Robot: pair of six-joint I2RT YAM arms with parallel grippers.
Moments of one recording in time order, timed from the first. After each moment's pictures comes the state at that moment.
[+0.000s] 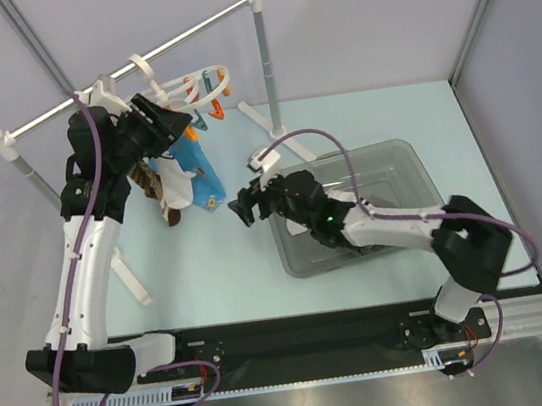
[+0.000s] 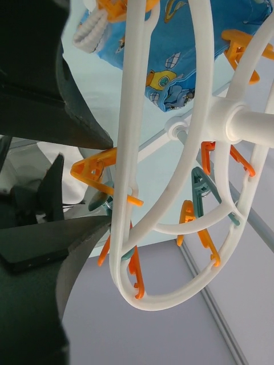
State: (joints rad) left arm -0.13 1.25 1.50 -0.48 0.26 -0.68; right arm 0.93 1.55 0.99 0.45 0.11 0.18
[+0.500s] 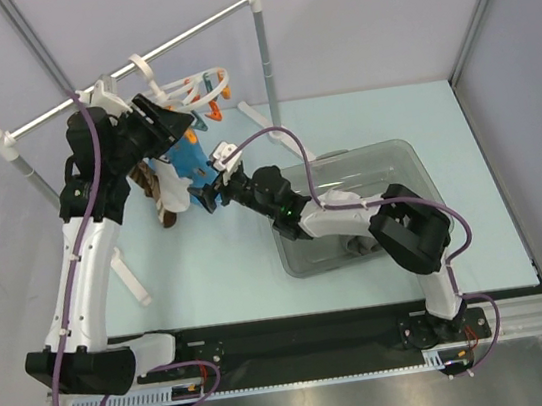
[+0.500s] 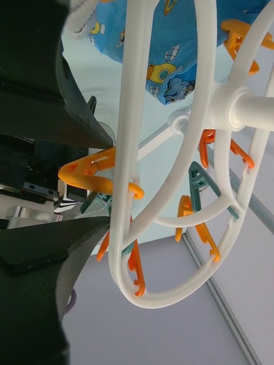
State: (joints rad) left arm -0.13 1.24 1.50 -0.48 0.30 -0.67; right arm 0.96 1.98 1.34 0.81 0.00 -0.04
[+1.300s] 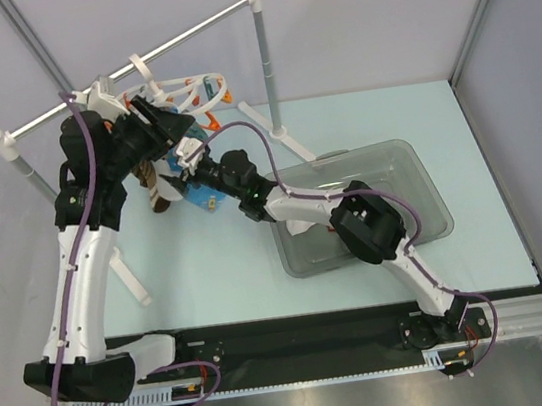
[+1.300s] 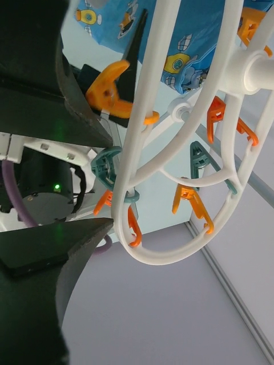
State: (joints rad) left arm -0.14 1.21 1.50 -0.48 0.35 -0.67; right arm 0.93 2.30 1.81 0.73 -0.15 -0.25
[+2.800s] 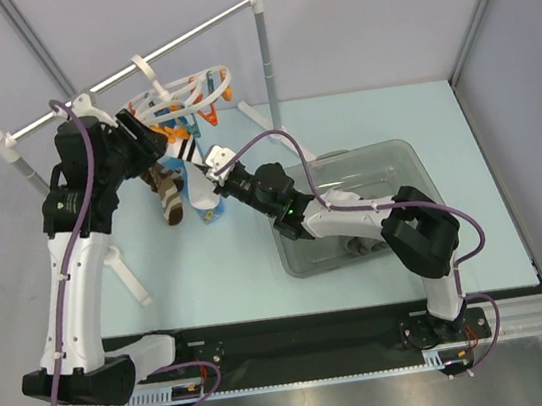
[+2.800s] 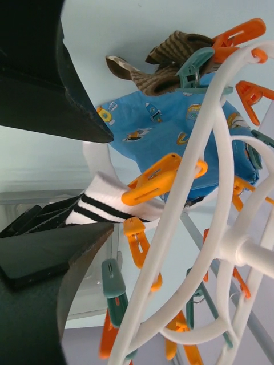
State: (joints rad) left arm -0.13 1.19 1.59 -0.78 -0.01 -0.53; right arm 0.98 1.92 1.35 0.82 0.04 -0.33
